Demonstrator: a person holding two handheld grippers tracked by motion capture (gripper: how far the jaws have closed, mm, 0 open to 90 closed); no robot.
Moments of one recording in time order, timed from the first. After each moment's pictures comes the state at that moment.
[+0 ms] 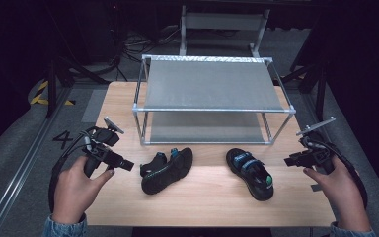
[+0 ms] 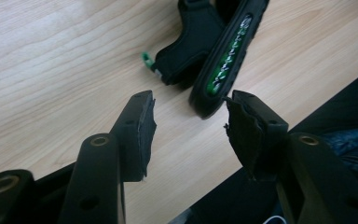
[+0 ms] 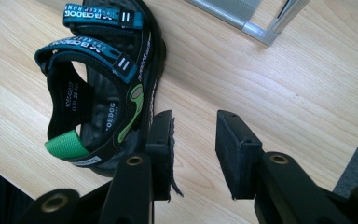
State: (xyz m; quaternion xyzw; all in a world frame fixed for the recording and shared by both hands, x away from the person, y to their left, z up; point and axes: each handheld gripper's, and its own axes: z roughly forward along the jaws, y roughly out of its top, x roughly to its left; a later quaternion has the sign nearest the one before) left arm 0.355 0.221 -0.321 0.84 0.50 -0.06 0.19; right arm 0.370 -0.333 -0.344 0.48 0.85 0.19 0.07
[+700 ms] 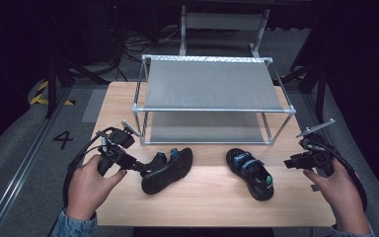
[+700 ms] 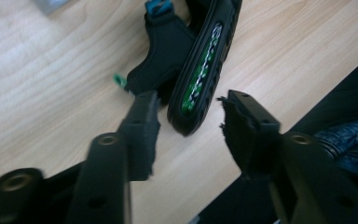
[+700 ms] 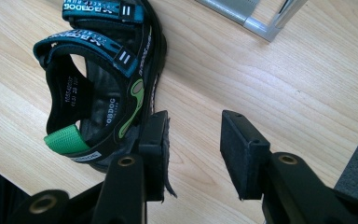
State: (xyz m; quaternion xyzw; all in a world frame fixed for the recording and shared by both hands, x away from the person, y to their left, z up) left arm 0.356 0.183 -0.328 0.88 0.44 -0.03 0.19; right arm 0.366 -0.331 -0.347 0.48 0.86 0.19 0.07
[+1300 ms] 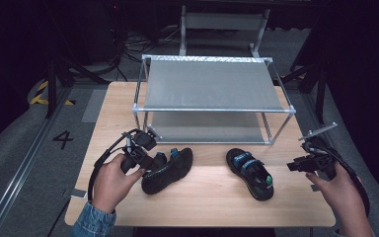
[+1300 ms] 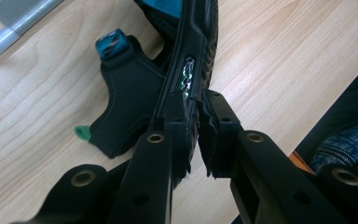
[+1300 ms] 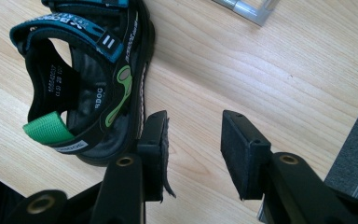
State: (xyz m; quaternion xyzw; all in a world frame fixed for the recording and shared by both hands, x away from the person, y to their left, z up) left arm 0.375 0.142 -0.356 0.90 0.40 -0.05 0.18; right arm 0.360 -0.339 -0.352 0.49 0.85 0.17 0.08
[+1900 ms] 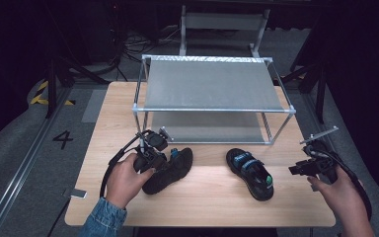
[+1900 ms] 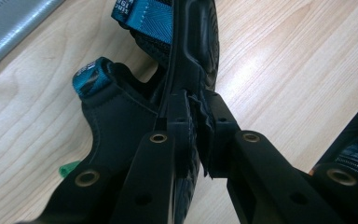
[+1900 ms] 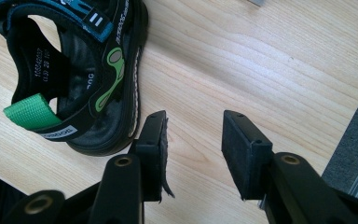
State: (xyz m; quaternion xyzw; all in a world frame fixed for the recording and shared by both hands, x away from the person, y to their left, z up) left arm 0.386 0.118 -0.378 0.91 0.38 -0.04 0.17; right arm 0.355 -0.344 -0.360 0.50 0.85 0.16 0.07
